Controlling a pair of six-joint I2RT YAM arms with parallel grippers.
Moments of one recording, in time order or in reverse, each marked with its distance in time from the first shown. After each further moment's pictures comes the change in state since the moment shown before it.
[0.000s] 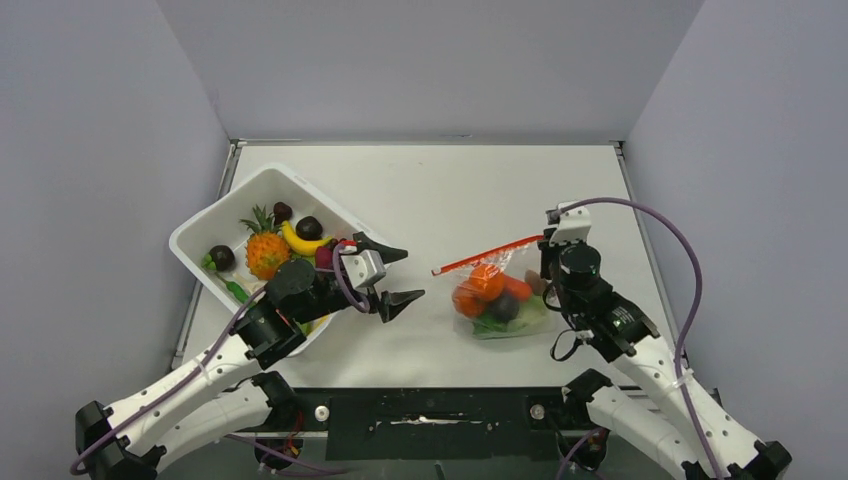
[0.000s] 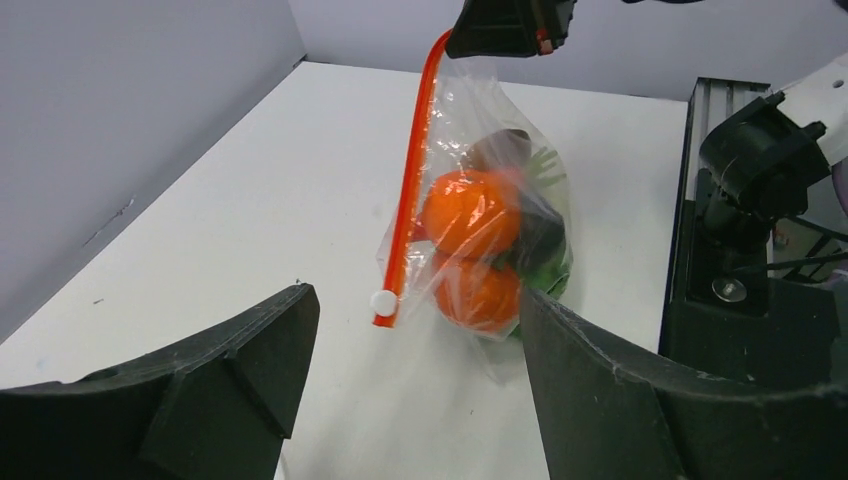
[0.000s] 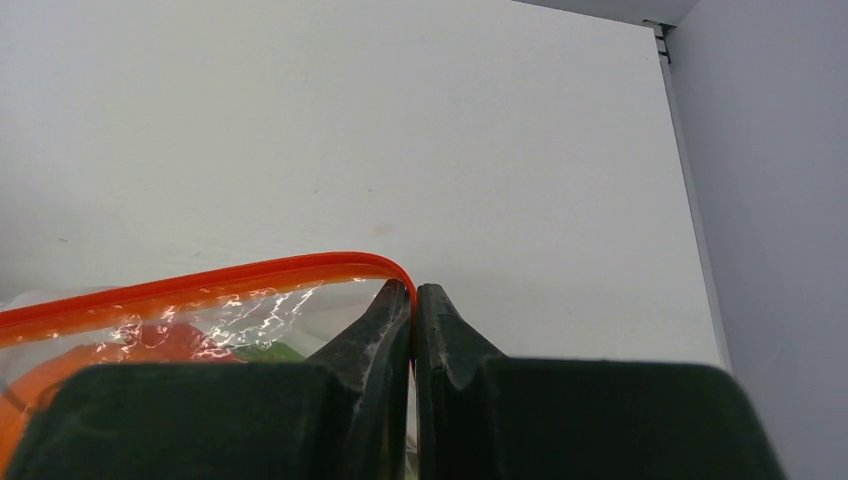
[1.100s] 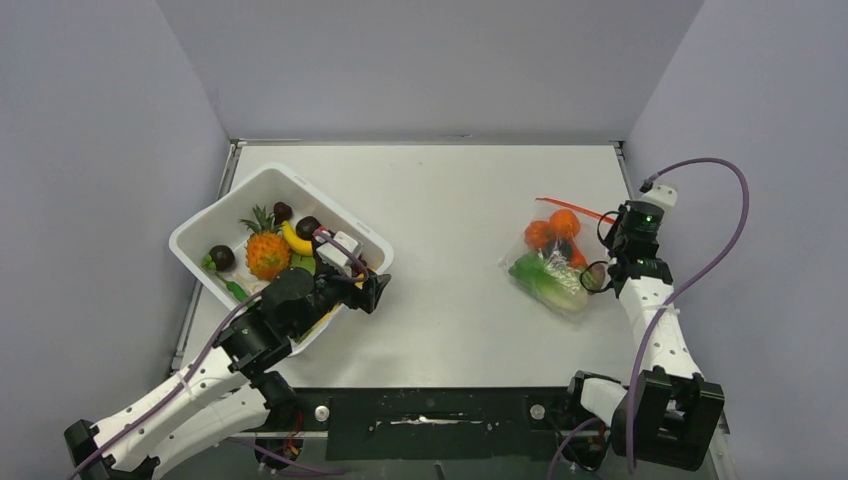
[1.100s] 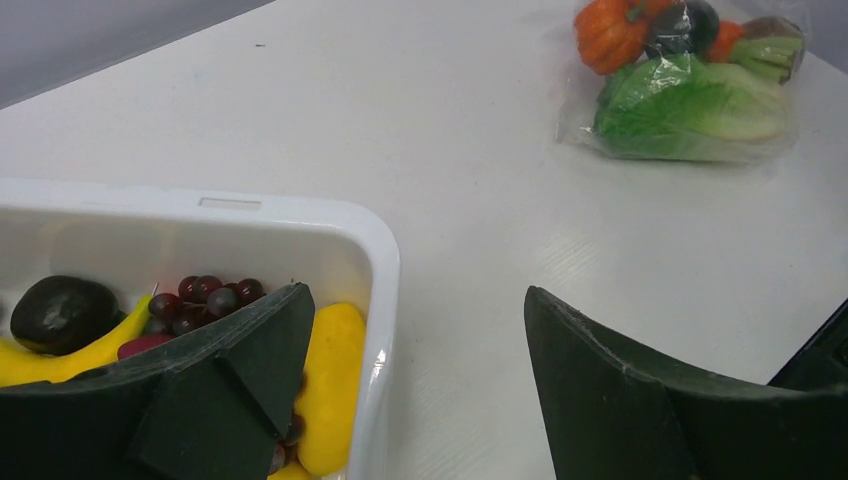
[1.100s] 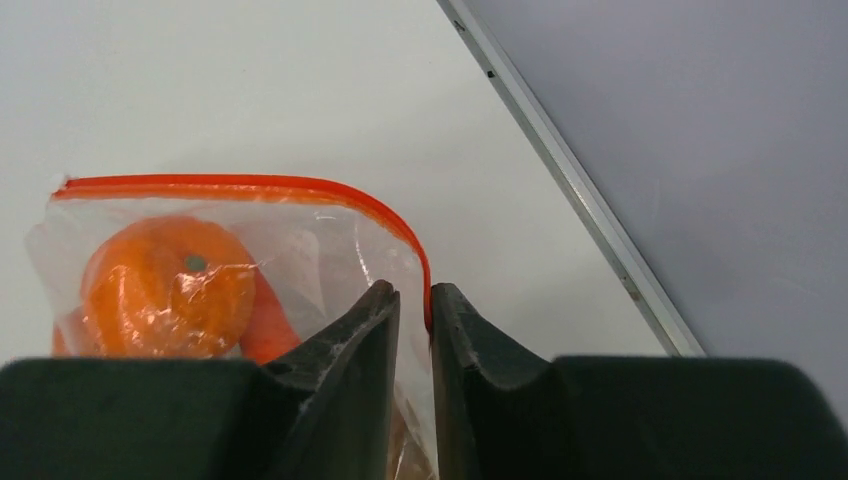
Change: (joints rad) left arm -0.004 -0.122 -0.013 -0.317 -0.512 -0.185; right arm -0.782 0.407 0.057 0.183 -0.239 0.123
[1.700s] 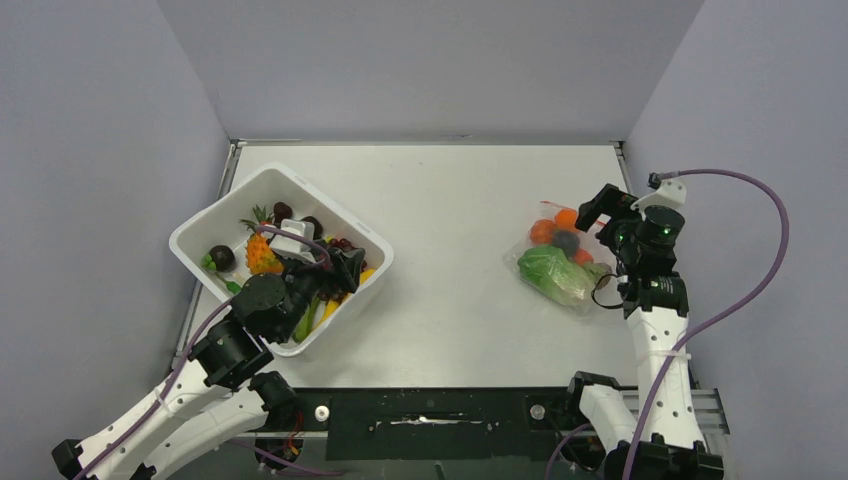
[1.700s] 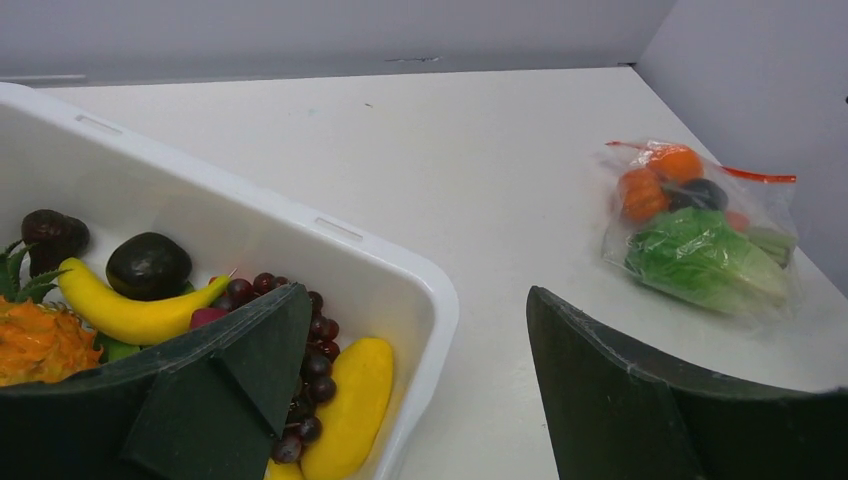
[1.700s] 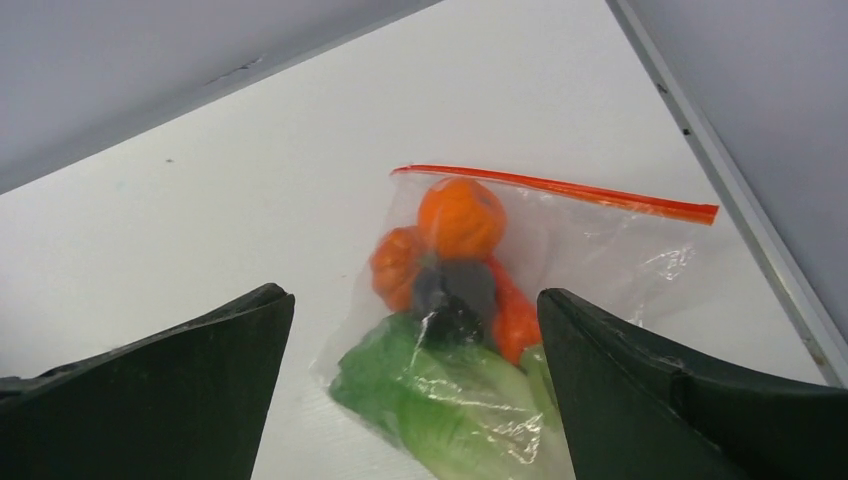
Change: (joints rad) left arm 0.000 -0.098 0.066 -0.040 -0.289 -0.197; right arm 0.019 -0.185 0.091 -0.125 -0.311 0.131
